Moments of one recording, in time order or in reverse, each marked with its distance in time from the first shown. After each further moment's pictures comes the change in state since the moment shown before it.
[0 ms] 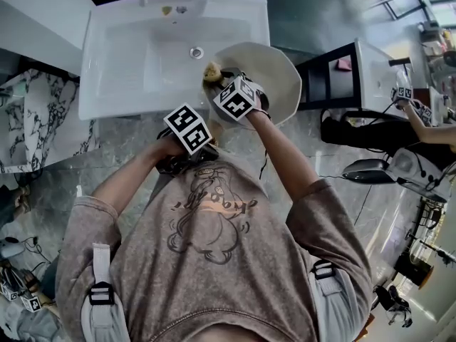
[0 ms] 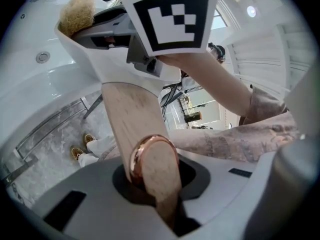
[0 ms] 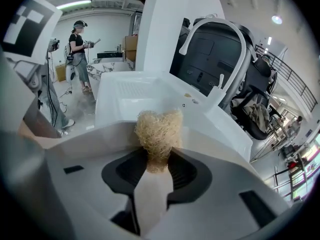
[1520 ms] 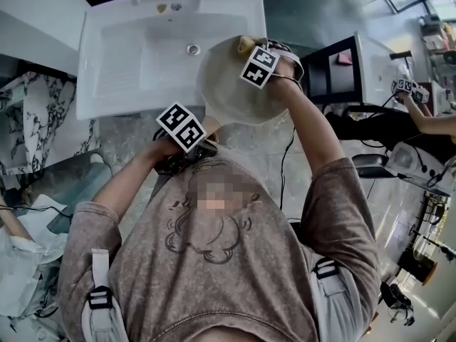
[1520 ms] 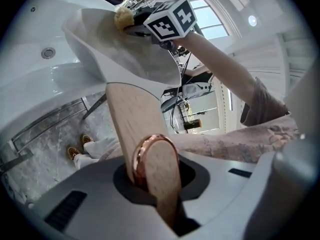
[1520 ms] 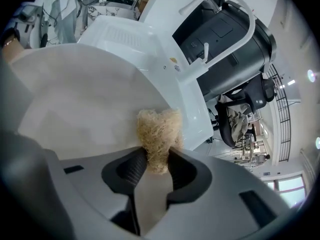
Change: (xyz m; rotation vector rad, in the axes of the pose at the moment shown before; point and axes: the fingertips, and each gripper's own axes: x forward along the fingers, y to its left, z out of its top) left arm 0.000 -0.004 0.007 -0.047 -0.075 -0.019; right arm -0.024 -0.143 -0.076 -0.342 0.401 -0.219
